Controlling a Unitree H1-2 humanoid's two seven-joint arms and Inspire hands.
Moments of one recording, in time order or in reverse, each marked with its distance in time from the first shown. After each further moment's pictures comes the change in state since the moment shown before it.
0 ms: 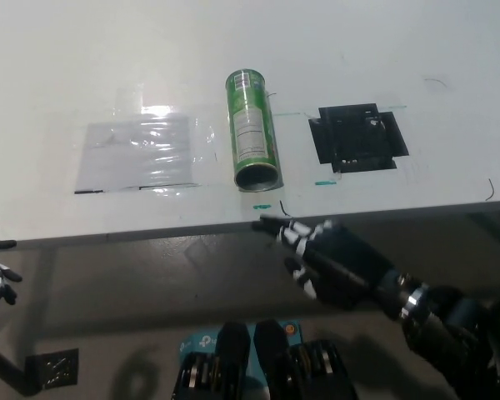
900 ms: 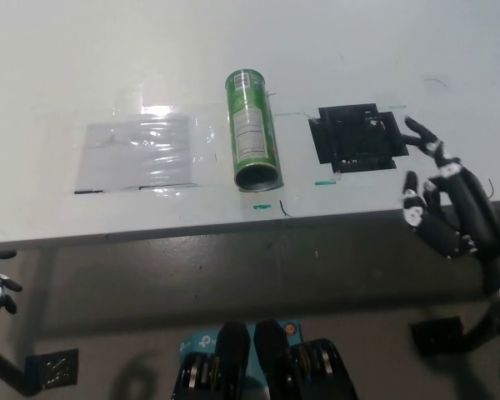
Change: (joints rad) left_arm 0.025 -0.005 0.000 0.001 0.000 -0.001 0.000; right_arm 0.157 0.155 -0.493 -0.179 0.332 0.175 -0.036
